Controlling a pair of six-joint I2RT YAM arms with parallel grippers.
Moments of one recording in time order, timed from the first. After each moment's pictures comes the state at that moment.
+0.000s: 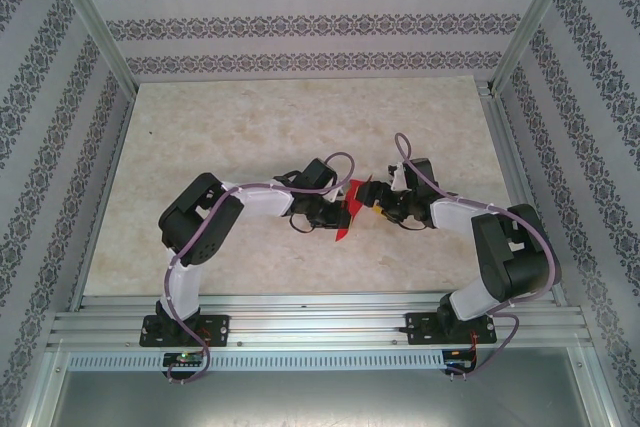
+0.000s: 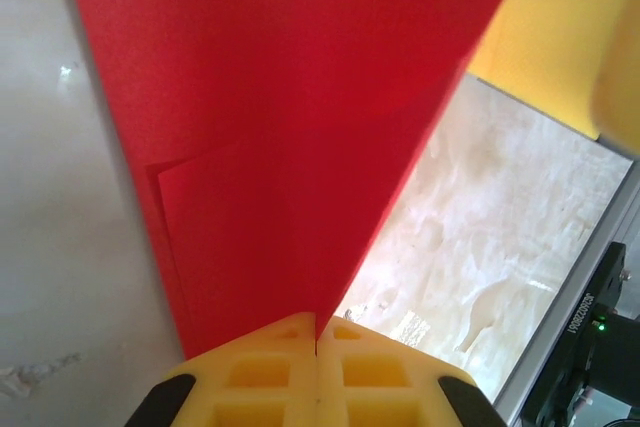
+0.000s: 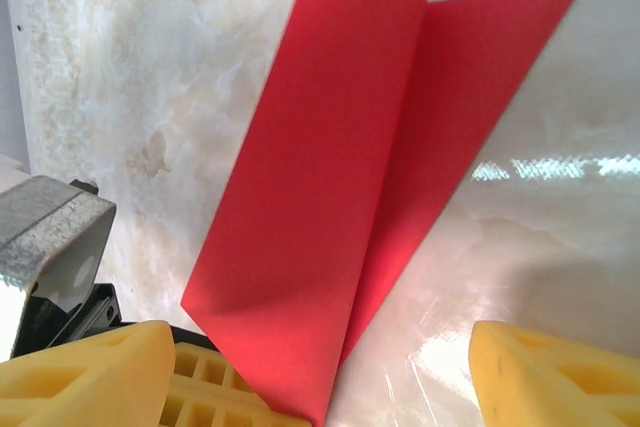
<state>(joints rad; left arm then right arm) -0.75 2.00 1.18 -0.18 0.58 -0.63 0.26 1.54 0.61 0.04 -0.57 0.67</state>
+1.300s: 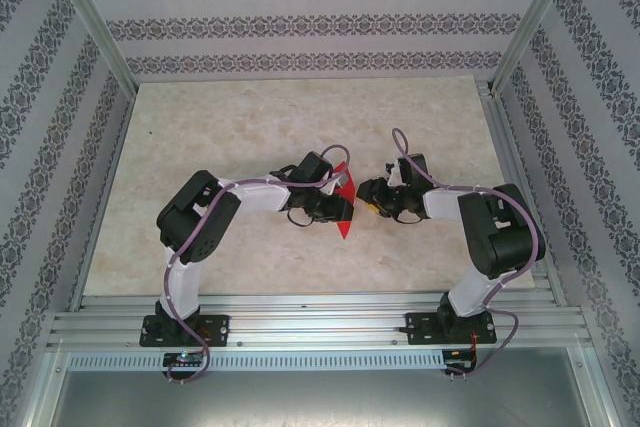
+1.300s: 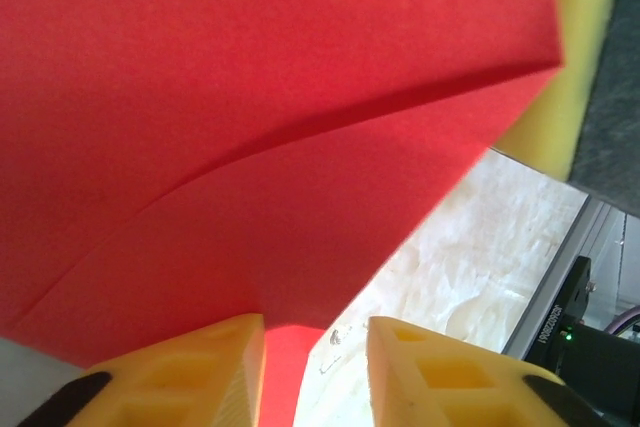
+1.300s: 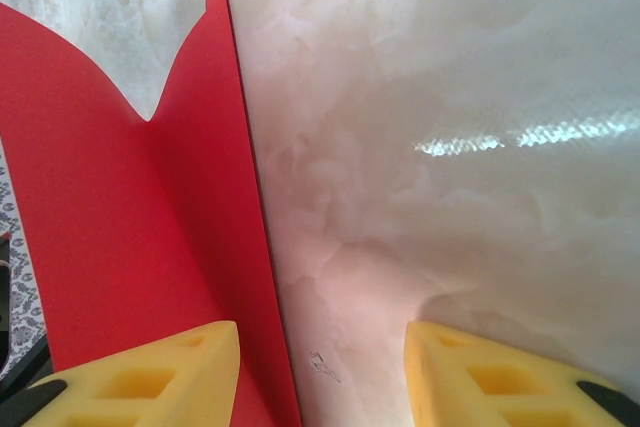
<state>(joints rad) -0.72 2.00 1.20 -0.17 0.62 -0.64 0.25 1.70 0.69 0.09 -0.60 0.76</state>
